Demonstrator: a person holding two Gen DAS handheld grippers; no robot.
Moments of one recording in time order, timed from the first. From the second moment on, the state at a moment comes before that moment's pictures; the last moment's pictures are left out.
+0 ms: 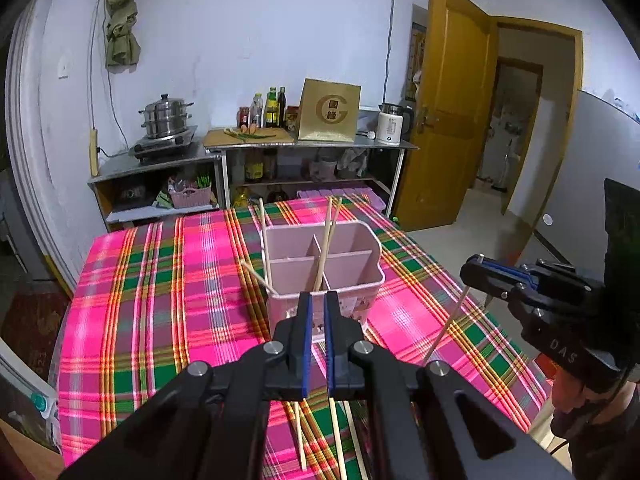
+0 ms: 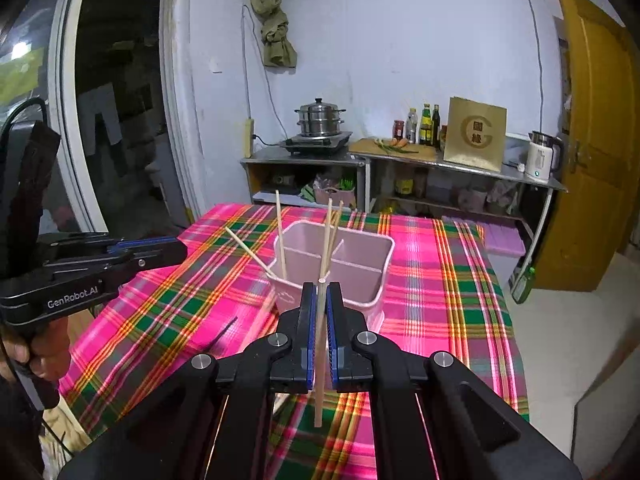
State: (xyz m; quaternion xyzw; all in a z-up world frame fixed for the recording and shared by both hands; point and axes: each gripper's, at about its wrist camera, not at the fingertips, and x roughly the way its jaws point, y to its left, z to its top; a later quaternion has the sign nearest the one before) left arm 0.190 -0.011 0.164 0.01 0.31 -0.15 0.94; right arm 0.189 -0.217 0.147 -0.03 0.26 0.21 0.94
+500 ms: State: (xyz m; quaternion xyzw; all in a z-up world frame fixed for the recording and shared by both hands) left arm 0.243 -0.022 0.068 0.02 0.42 -0.13 0.90; right arm 0.192 -0.215 0.141 -0.03 0.26 0.22 0.94
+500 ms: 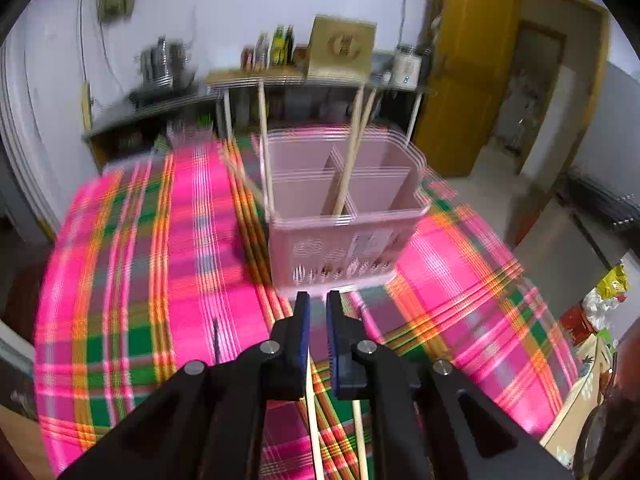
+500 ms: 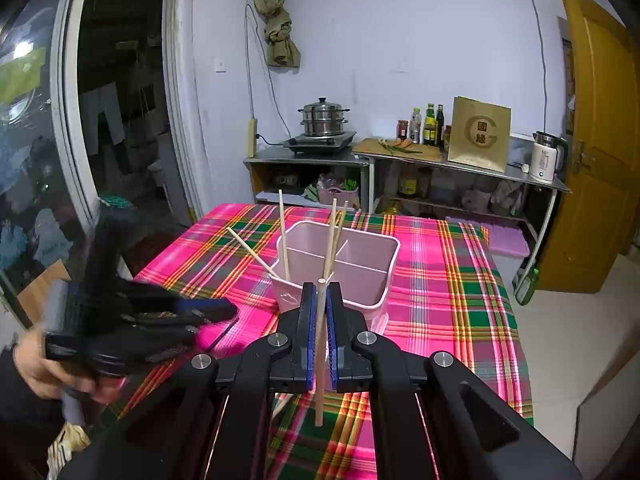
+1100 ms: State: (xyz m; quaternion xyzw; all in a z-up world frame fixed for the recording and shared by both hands) left arm 0.312 -0.032 -0.024 0.02 0.51 -0.09 0.85; right arm 0.208 -0.223 0.128 -0.02 0.28 0.22 0.94
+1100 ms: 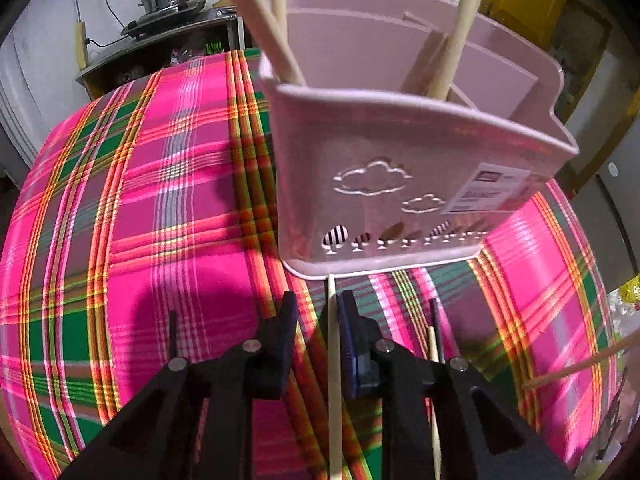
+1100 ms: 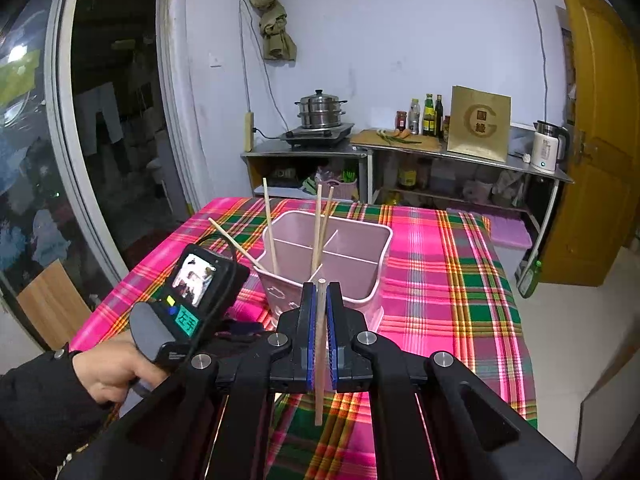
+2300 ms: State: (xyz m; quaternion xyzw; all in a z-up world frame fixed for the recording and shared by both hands) left arm 0.218 -0.001 0.129 0.02 0.36 -0.13 0.92; right arm 0.198 -0.222 0.135 -0.02 0.27 0.21 0.94
